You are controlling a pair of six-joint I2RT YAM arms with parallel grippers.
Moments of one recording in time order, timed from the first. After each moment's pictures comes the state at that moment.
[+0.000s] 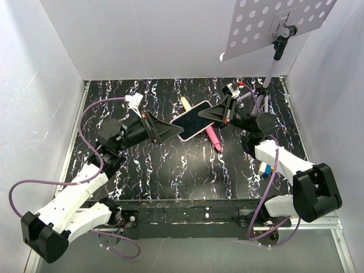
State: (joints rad) left arm -0.57 0.91 0.79 0.33 0.53 -1.04; right arm 0.45 1.33 0.78 1.17 -0.84 1.85
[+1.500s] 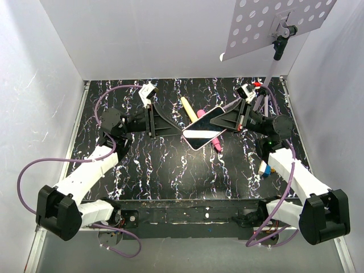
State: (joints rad) left arm -0.46 1.17 0.88 0.75 1.09 -1.38; right arm 0.31 1.12 0.74 0.96 -1.01 1.67
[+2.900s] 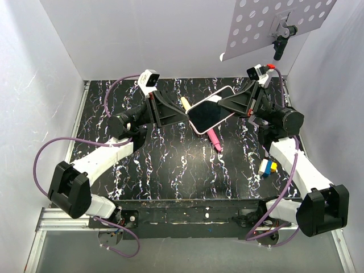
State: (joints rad) left arm -0.58 1.40 1.02 1.41 0.88 -1.73; right arm 0.30 1.18 0.94 1.16 -0.94 1.90
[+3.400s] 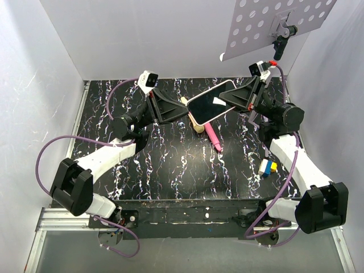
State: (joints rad) left arm -0.60 1.43 0.98 1.44 0.73 -1.78; right arm 0.29 1.22 0.98 1.14 -0.90 1.92
